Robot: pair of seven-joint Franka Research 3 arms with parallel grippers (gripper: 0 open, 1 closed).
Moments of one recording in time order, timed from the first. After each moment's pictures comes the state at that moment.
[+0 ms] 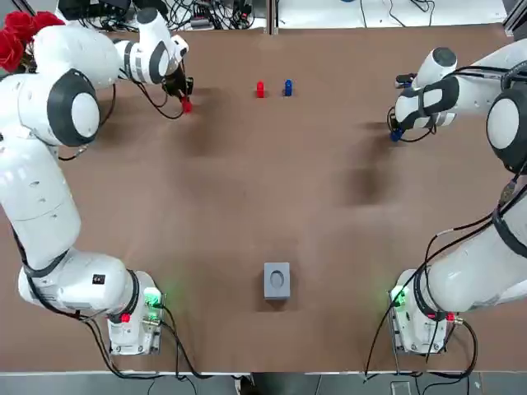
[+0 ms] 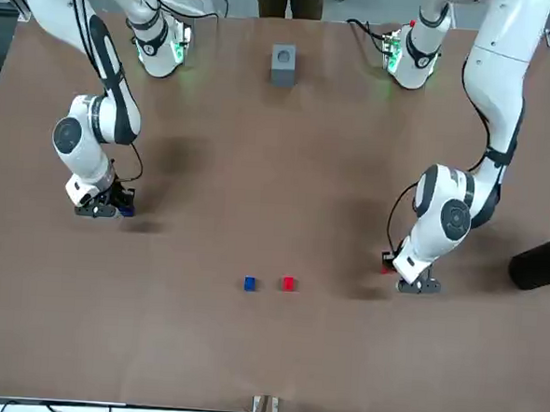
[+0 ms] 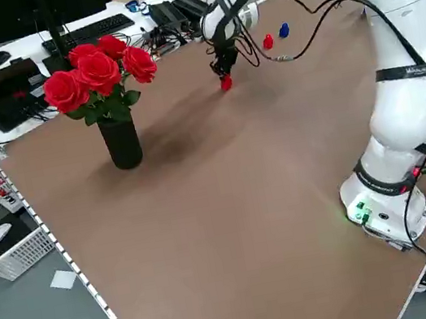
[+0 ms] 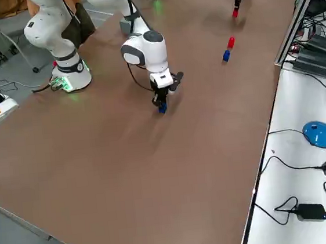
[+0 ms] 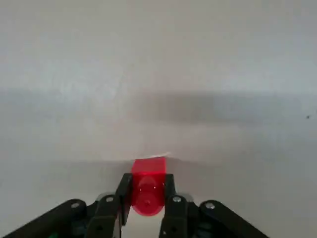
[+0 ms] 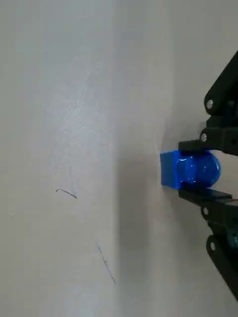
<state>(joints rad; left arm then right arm) -0.09 0.60 -0.14 -1.82 0.06 2.48 -0.29 0.15 0.29 -0.17 -2.39 -0.02 2.74 -0.03</state>
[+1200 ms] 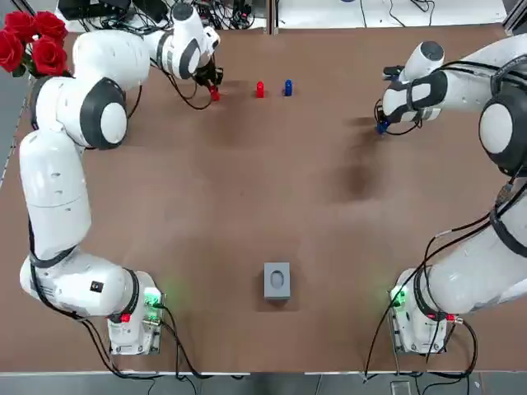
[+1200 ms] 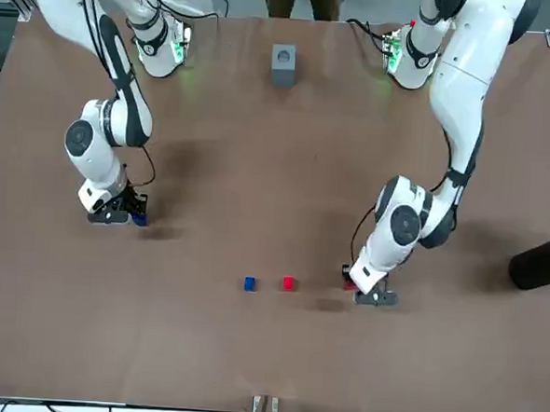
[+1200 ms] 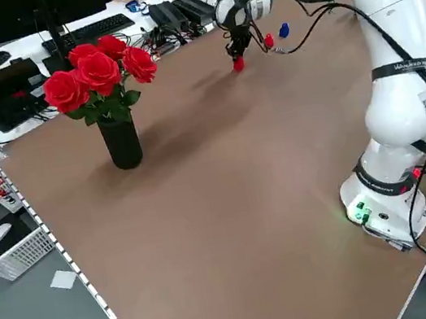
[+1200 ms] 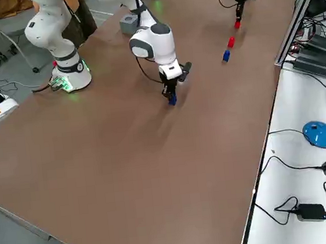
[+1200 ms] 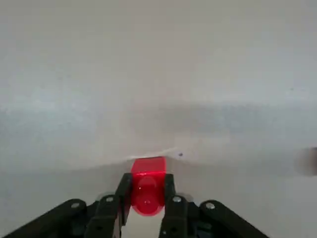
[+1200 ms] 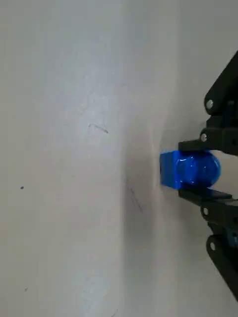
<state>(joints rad) -0.23 0.74 -0.17 -1.59 0.14 2.48 -0.43 0.21 0.32 -0.12 -2.32 0.08 2.74 -0.03</state>
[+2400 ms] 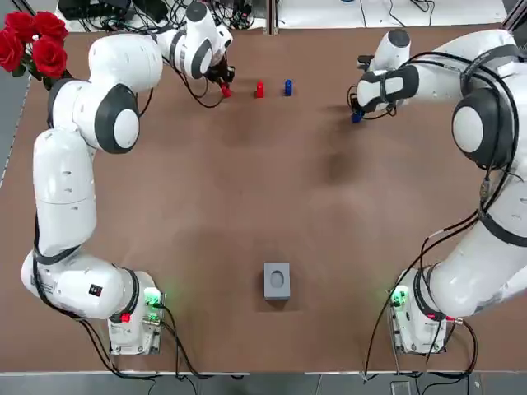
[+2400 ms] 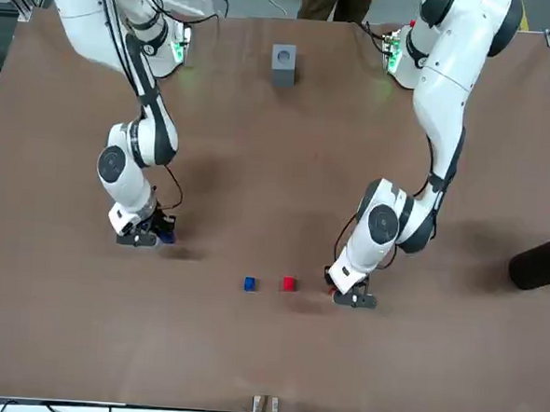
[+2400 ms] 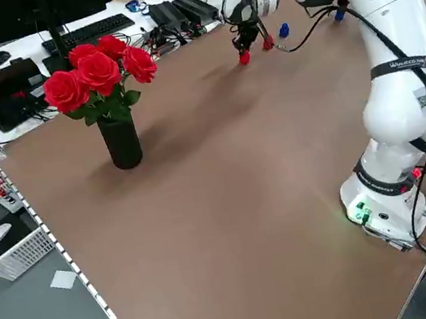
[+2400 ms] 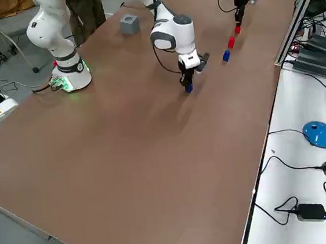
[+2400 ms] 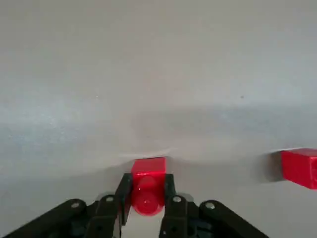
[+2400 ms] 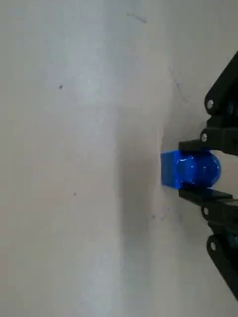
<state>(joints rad) -0.30 0.80 -0.17 -1.49 0.14 2.48 -0.43 0.29 0.46 -0.05 -2.08 0.09 2.64 0.22</state>
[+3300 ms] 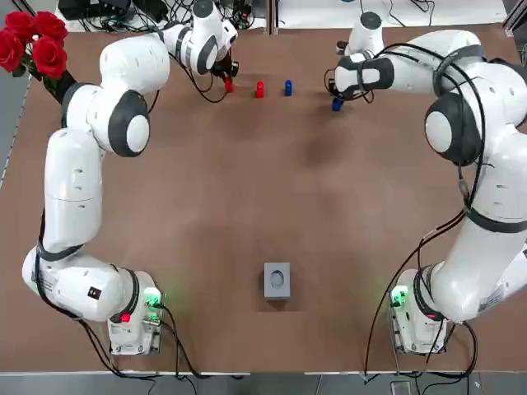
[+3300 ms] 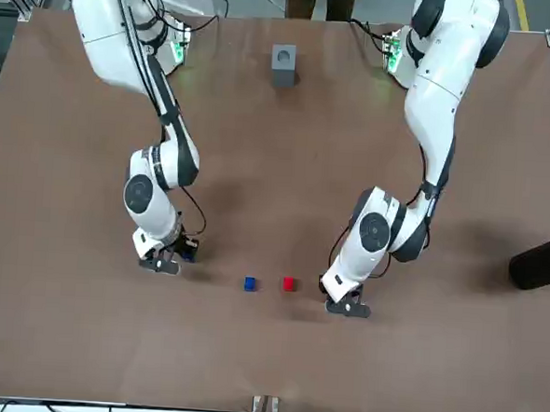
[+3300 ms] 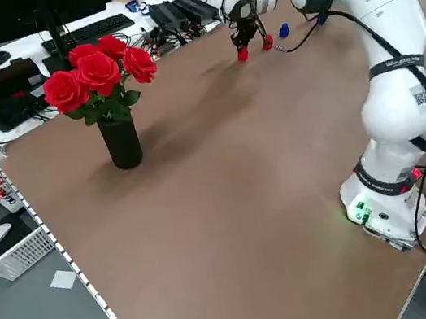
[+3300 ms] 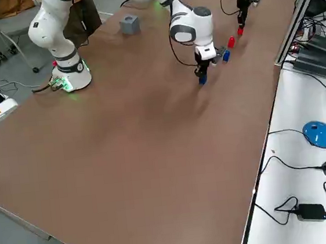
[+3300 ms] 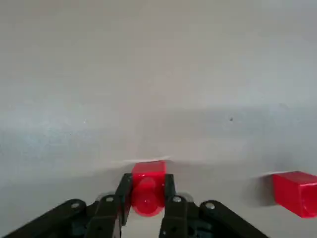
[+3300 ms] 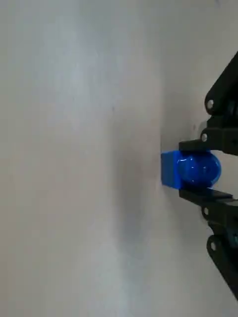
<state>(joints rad) -0.36 0.89 -0.11 -1.34 0.14 2.44 -0.43 0.39 0.64 -0.04 -1.76 0.08 2.48 0.45</state>
